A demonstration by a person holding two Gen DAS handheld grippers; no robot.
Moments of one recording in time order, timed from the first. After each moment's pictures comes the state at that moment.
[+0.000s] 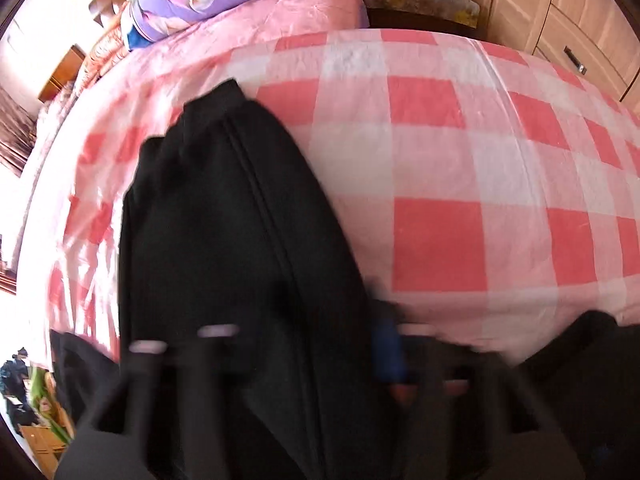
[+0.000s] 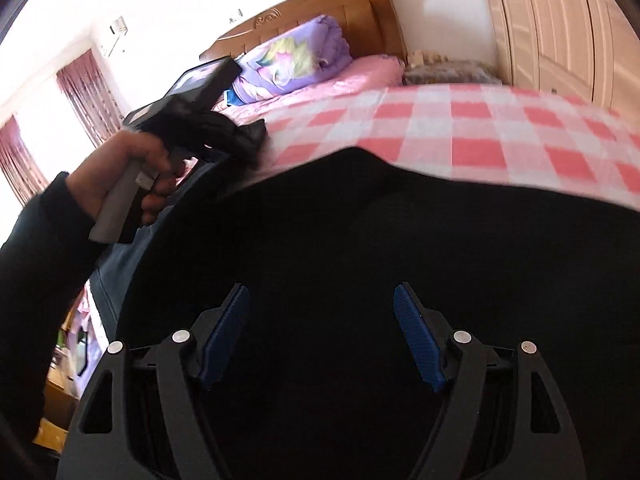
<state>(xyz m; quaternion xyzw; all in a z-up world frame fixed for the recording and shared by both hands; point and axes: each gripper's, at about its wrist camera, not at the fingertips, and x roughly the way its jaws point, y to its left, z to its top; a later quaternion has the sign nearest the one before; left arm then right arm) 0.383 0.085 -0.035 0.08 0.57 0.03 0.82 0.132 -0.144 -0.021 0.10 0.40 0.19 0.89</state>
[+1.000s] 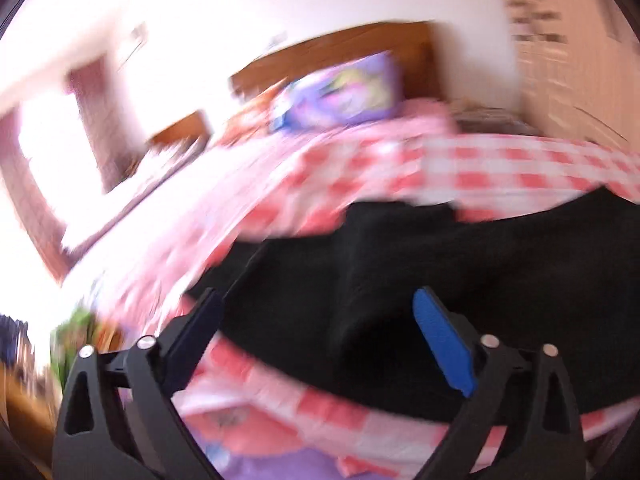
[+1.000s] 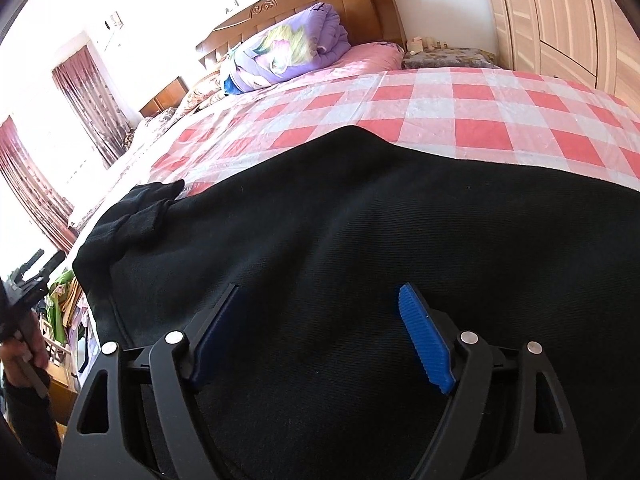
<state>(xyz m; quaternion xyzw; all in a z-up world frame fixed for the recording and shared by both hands) 0.082 0.229 0.036 0.11 0.31 0.14 0.93 0.133 -0.139 -0.030 0.10 0.42 0.19 0.88</state>
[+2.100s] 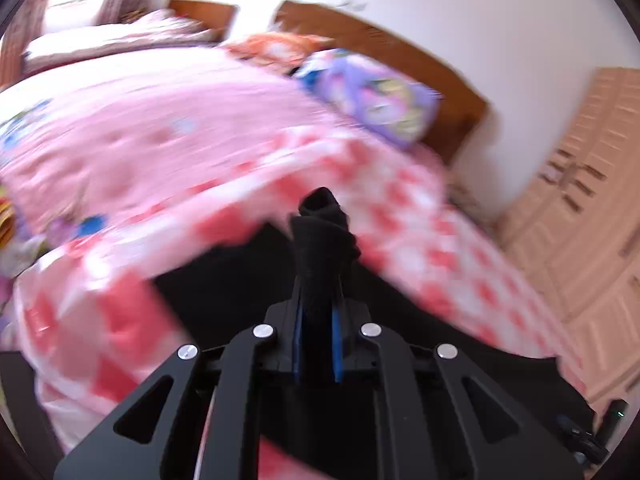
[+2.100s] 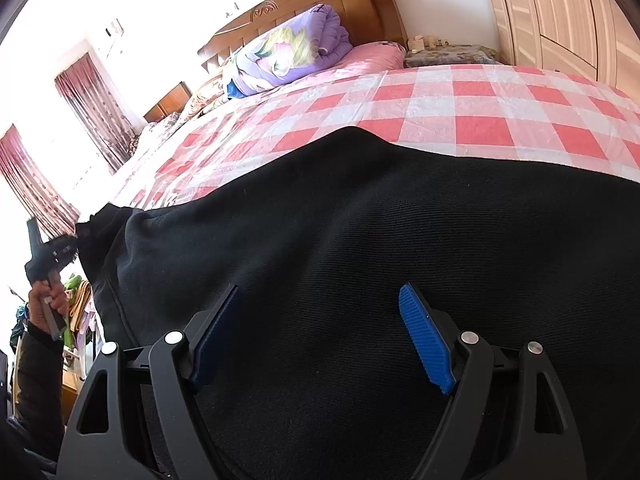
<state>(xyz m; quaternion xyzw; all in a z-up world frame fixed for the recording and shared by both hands) 0.135 0.463 -0.009 -0.26 0.33 0.10 0.90 0.132 -0.143 -0.030 0.11 0.42 0.19 0.88</state>
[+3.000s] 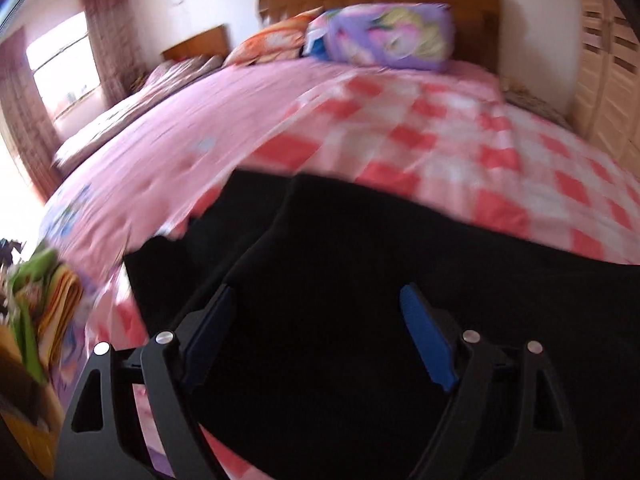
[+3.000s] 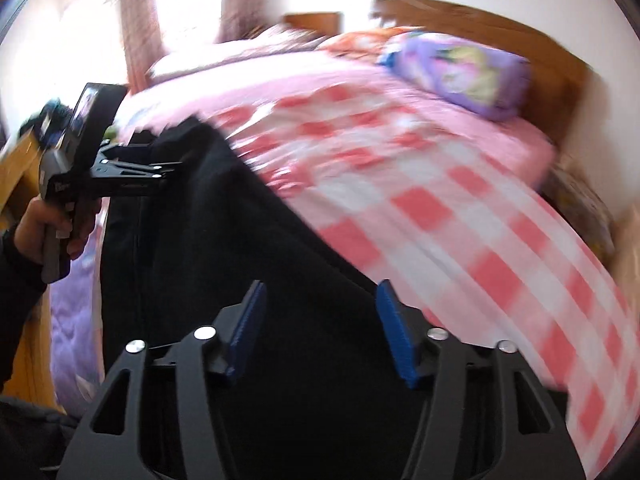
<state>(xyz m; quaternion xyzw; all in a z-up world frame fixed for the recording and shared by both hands) 0.173 0.362 -0.035 -0.03 0.42 0.20 0.88 0.202 0.080 0.009 -0.20 0.37 0.39 0.82</state>
